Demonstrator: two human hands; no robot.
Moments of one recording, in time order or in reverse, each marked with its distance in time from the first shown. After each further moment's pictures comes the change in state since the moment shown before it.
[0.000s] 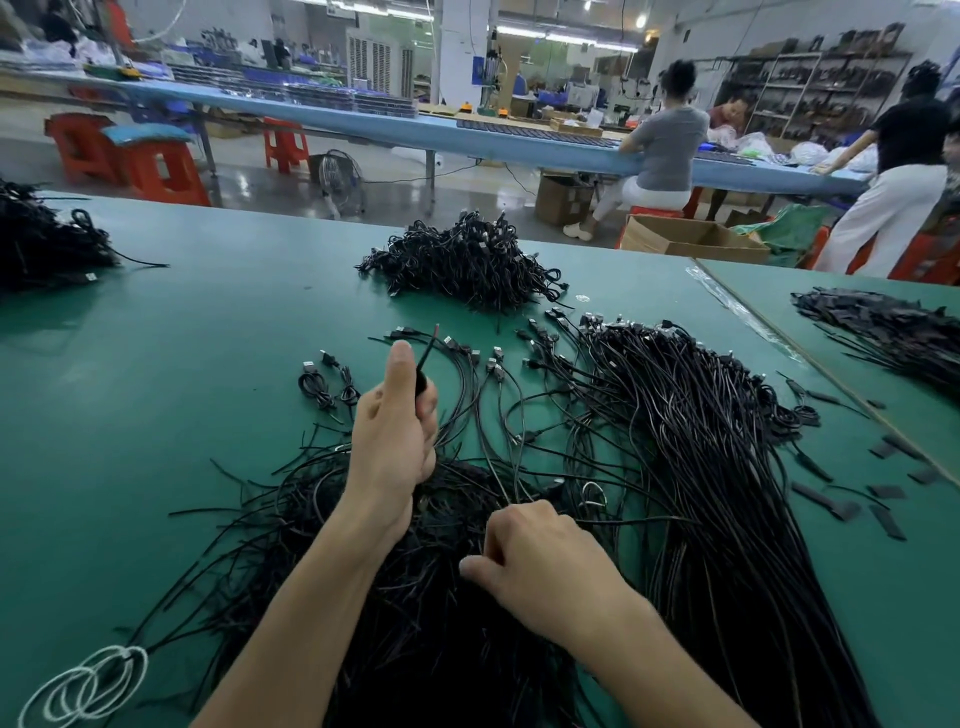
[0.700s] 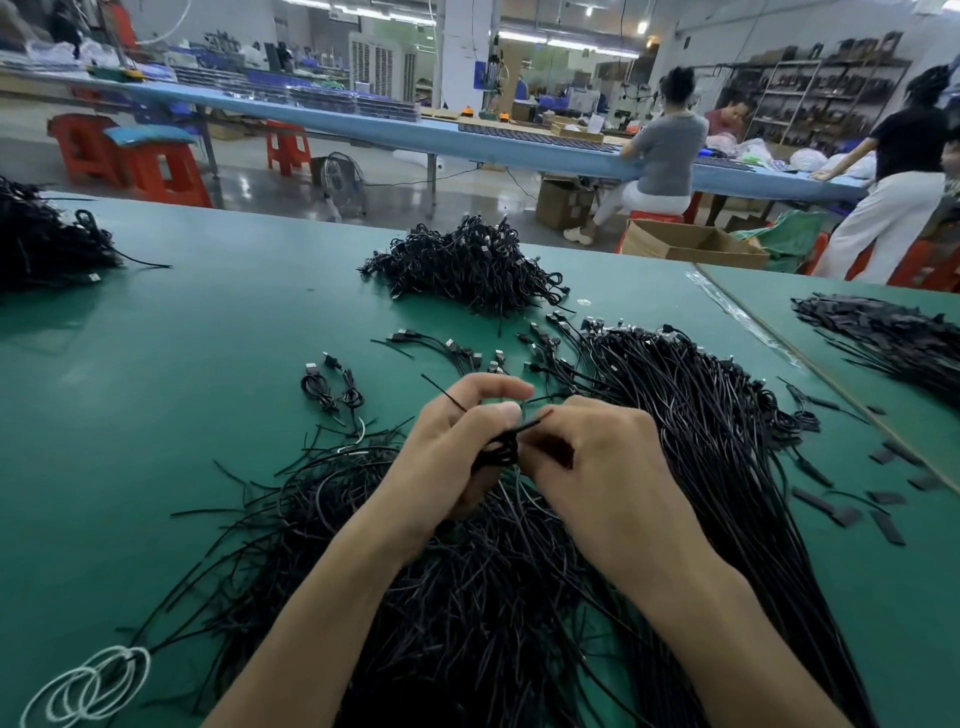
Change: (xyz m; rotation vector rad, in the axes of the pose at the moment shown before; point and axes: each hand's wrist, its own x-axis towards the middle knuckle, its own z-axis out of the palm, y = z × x) left_hand -0.014 0.007 0.009 0.137 -0.441 0.009; right_hand -0.014 -0.003 -0.065 0.268 0.598 -0.190
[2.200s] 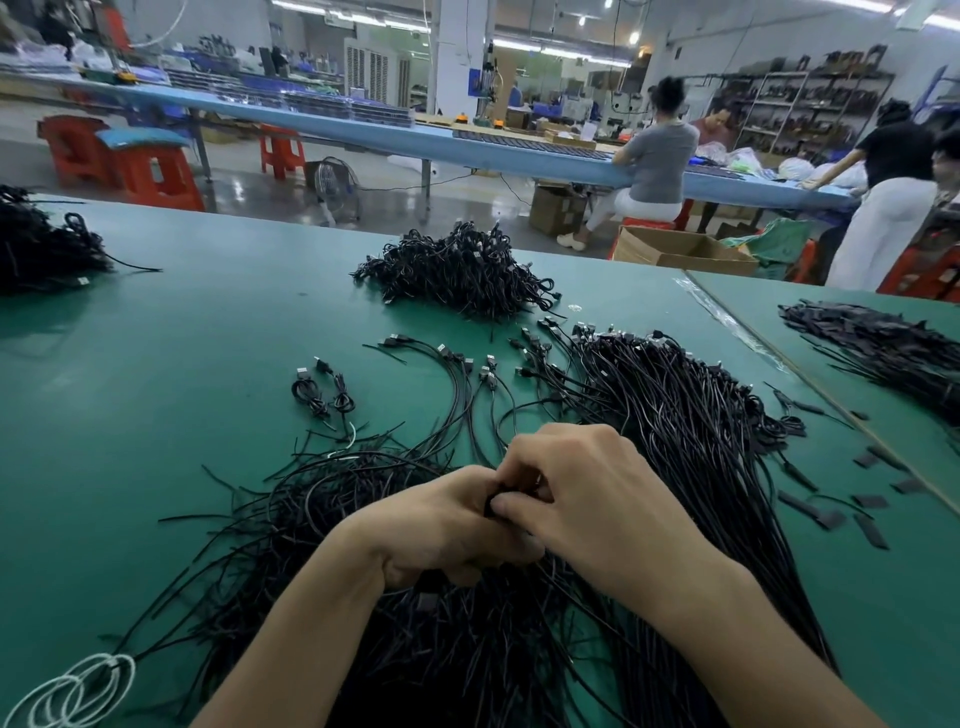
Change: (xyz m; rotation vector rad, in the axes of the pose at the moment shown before) left_hand -0.005 -0.013 -0.004 0.188 -0.507 -0.352; right_hand -0.005 -0.003 -0.013 -0.162 -0.256 -0.080
